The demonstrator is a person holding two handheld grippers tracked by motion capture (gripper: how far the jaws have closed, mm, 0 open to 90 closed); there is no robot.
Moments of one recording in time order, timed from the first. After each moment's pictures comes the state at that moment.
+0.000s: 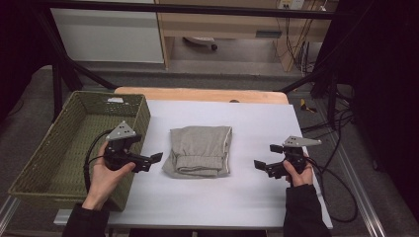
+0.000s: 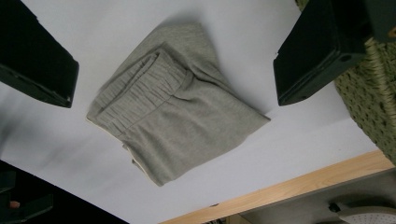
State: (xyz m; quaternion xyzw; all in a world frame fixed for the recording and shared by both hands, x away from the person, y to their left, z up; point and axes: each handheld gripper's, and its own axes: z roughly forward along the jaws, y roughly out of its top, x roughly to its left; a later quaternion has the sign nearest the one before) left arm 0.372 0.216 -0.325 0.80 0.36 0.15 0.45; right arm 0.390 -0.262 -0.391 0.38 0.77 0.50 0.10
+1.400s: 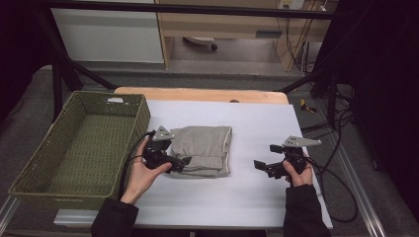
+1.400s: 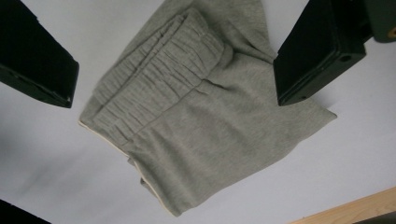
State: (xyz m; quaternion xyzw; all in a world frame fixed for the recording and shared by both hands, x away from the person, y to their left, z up) left arm 0.401 0.143 -0.366 0.82 0.37 0.14 0.41; right arm 0.390 -0.262 -0.391 0.38 0.77 0.49 0.11
